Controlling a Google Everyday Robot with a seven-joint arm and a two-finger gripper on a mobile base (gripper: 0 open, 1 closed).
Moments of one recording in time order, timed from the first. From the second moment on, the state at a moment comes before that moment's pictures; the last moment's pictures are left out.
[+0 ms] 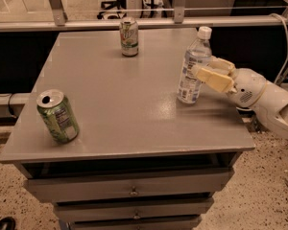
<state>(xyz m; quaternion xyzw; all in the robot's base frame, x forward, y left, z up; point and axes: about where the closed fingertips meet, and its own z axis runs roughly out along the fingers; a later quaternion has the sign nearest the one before) 0.590 -0.178 0.919 -0.26 0.54 0.44 0.67</state>
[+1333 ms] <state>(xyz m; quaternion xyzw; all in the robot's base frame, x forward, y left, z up) 0.575 -0.169 0.918 -0.31 0.52 0.47 0.65</state>
